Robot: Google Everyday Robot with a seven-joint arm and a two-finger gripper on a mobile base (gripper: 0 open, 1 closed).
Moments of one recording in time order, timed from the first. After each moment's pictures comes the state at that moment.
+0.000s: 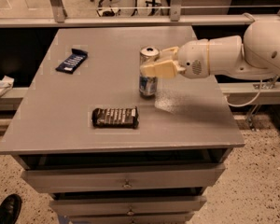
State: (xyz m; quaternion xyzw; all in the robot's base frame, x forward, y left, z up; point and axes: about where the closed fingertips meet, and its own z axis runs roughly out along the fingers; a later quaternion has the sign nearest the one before) arm 0.584 -0.052 0.918 -0.43 0.69 0.35 0.47
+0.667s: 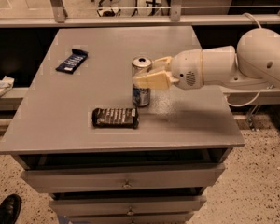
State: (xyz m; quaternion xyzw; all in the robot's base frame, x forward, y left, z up) arm 0.555 -0.032 0.906 -0.44 0.68 0.37 0.45
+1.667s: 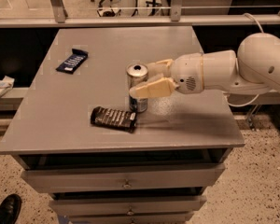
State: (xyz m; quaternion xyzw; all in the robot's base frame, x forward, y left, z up) arm 0.543 -0.028 0.902 -0.45 0.67 0.36 0.46
